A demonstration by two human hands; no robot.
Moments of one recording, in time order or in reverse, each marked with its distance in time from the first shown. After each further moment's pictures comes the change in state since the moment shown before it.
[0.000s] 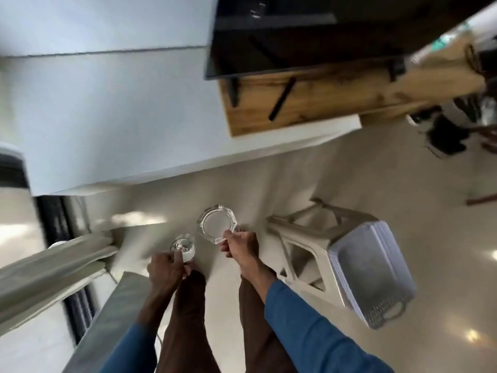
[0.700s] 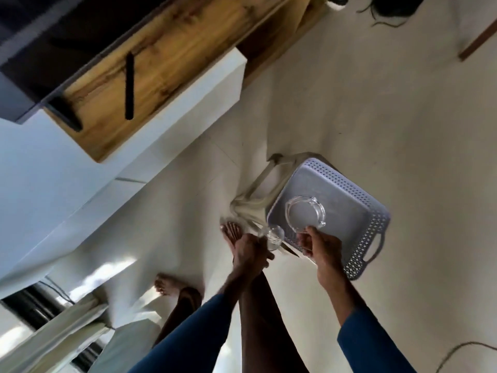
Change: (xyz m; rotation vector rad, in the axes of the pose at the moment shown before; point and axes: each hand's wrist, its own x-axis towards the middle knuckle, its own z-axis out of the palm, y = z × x) left_hand -0.147 0.167 0.372 0.305 -0.565 0.303; right_hand 0.061 0.170 -0.396 0.682 0.490 0.098
